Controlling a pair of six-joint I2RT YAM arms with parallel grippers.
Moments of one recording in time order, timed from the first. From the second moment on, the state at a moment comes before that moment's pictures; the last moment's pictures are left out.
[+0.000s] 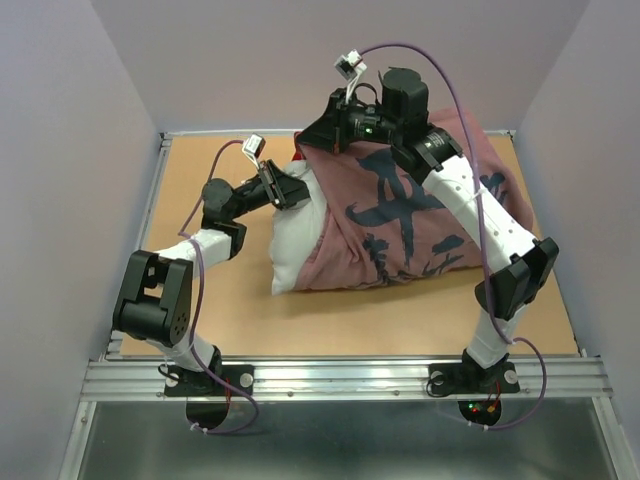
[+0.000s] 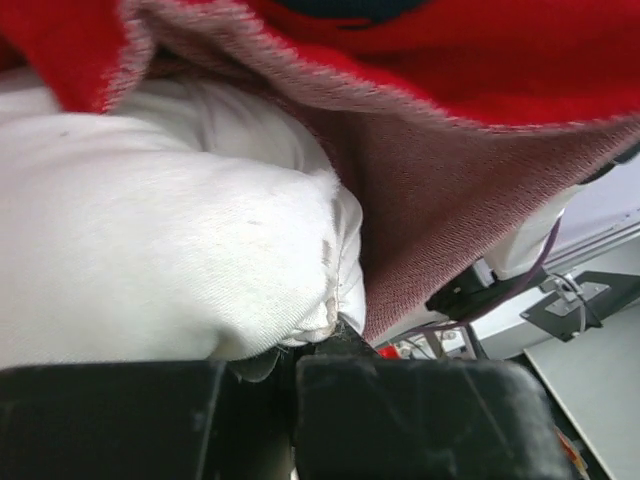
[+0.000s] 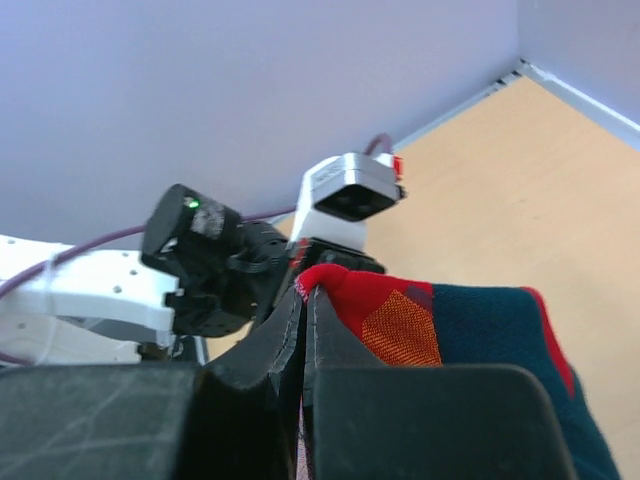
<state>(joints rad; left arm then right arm) -0.27 1.57 0.82 1.15 0.94 -1.45 0.59 1.80 2.05 -0.30 -0.68 0.36</state>
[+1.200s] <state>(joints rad) -0.19 1.10 0.72 0.18 0.63 -0.36 0.70 1.52 1.62 -0.36 -0.40 0.01</state>
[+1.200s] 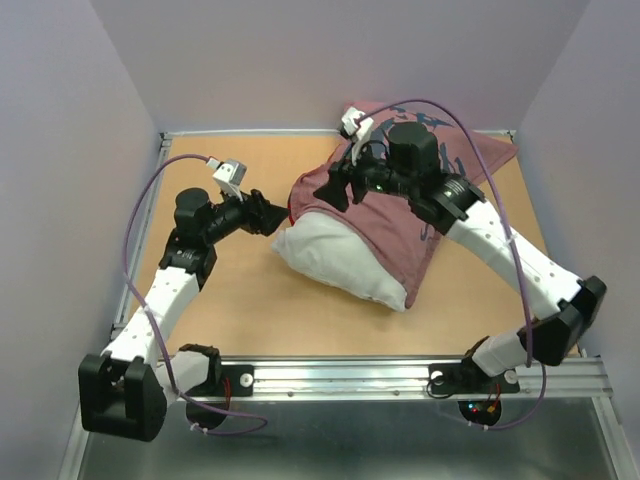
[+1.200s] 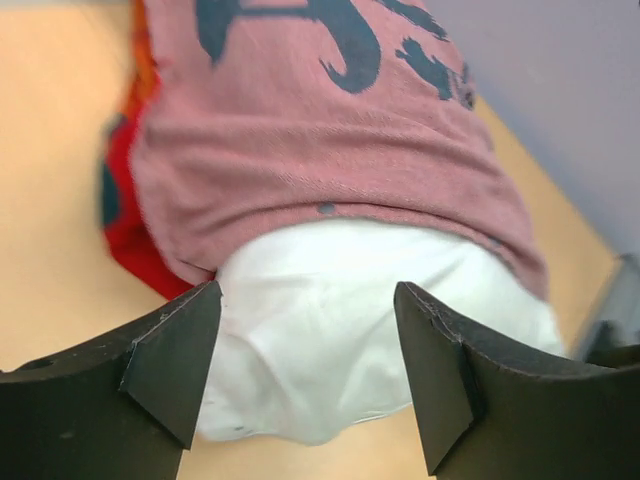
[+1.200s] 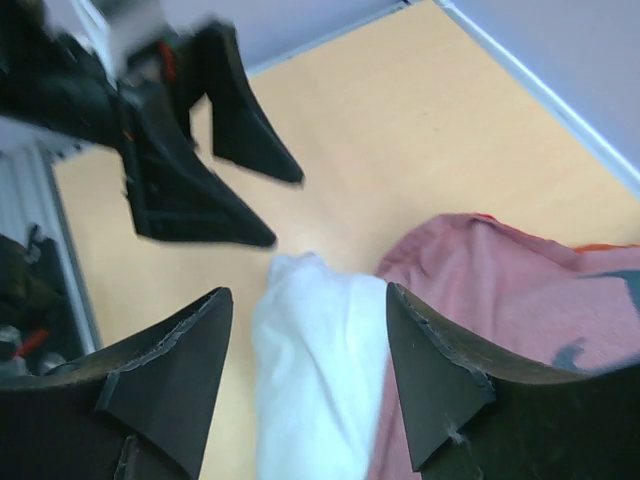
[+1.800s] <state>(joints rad) -0.05 1.22 0.83 -0.08 0.55 0.02 0.98 1.71 1.25 -0.39 0.14 -0.42</state>
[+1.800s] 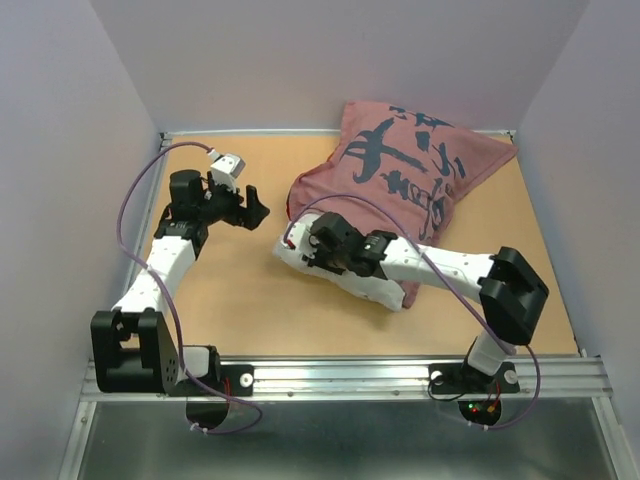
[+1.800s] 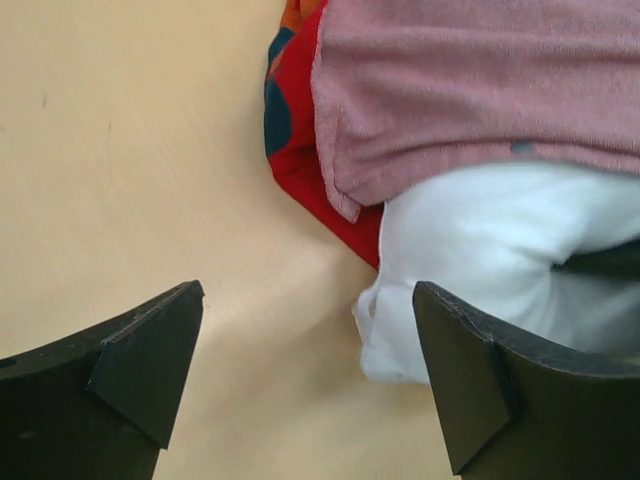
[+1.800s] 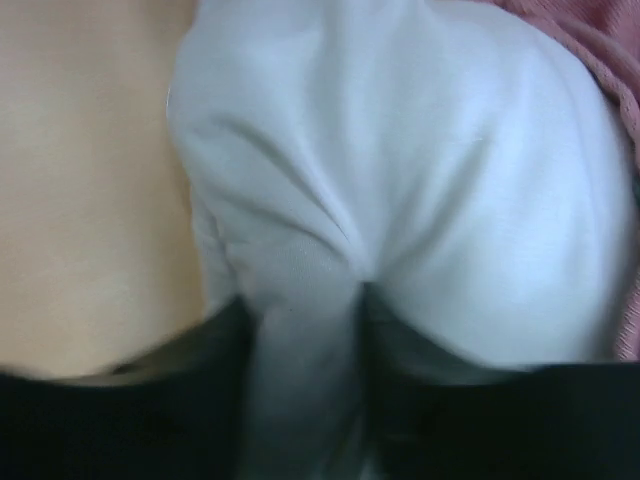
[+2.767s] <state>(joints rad) -0.44 1.66 0.86 0.53 0.70 0.36 0.87 1.11 1.13 -0.43 0.23 -0.42</state>
